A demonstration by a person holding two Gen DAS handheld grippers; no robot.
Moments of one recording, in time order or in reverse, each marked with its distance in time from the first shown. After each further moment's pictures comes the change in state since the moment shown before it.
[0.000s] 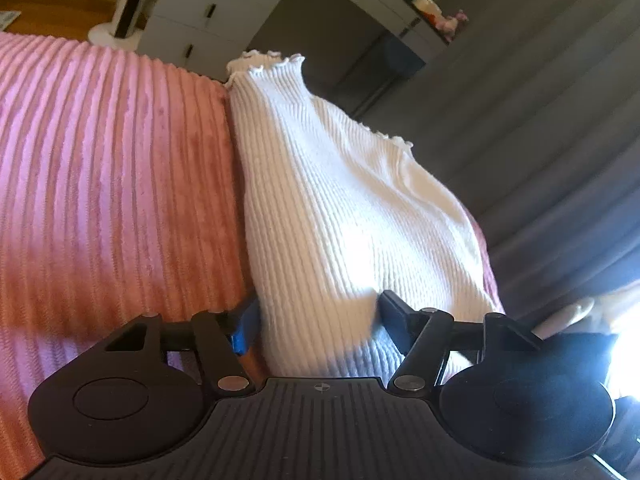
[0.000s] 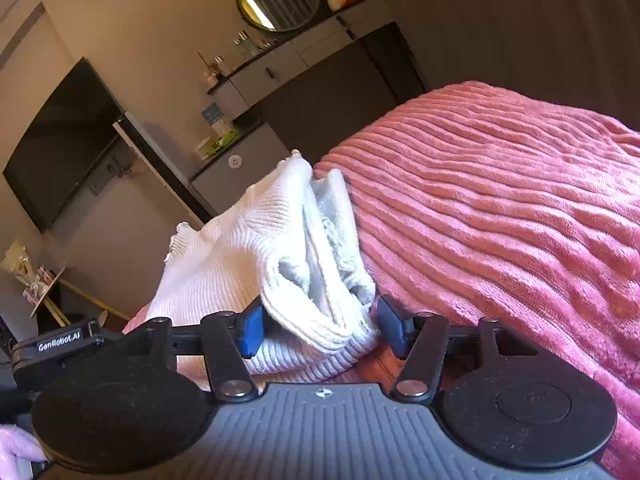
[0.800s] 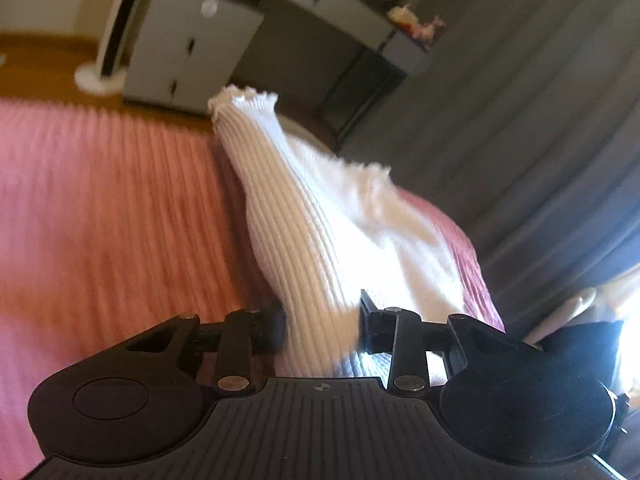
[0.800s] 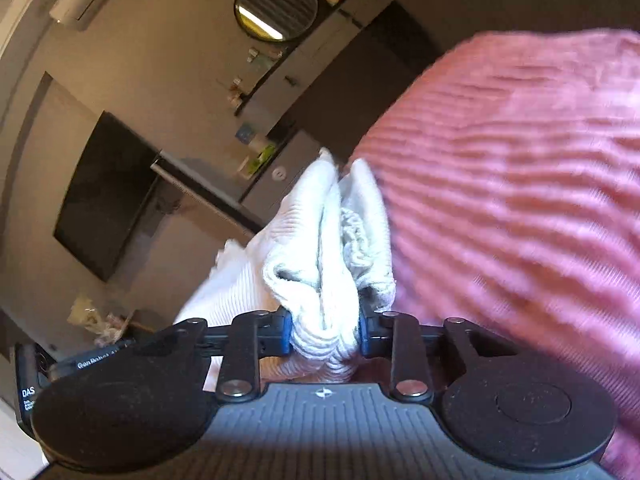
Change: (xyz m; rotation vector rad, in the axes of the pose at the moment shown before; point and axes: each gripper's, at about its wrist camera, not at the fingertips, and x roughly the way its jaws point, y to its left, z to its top) left arm -0.031 -0.029 0.018 0.123 -0.067 0.029; right arm 0.017 -0.013 -0.006 0.233 0.053 0.224
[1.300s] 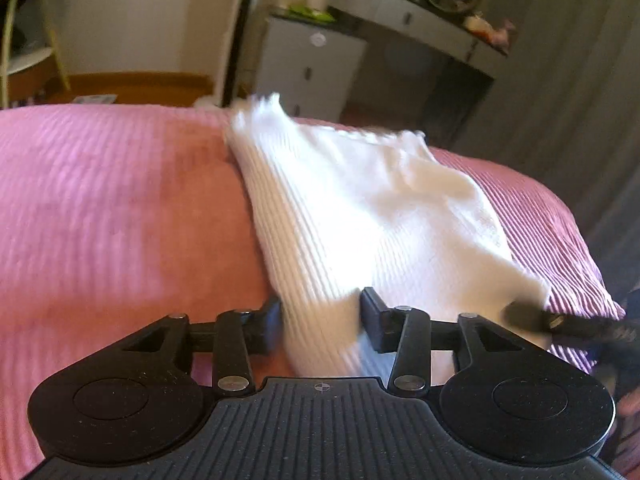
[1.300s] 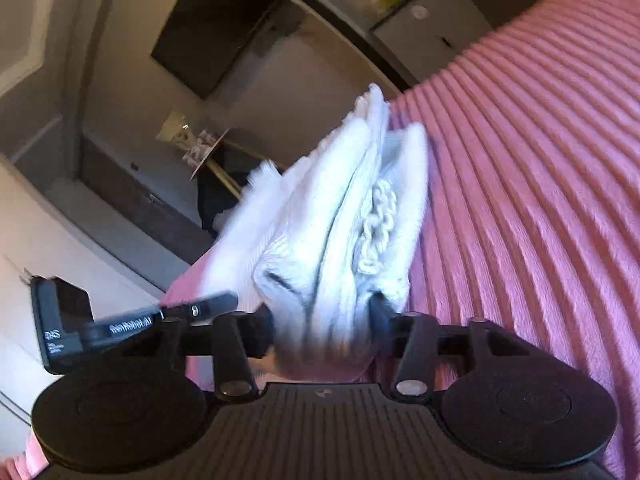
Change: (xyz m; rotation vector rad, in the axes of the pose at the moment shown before) left arm -0.147 0.082 -0.074 0.040 -0.052 0.334; right arm 0.039 0.080 -0.058 -0.290 0.441 0.266
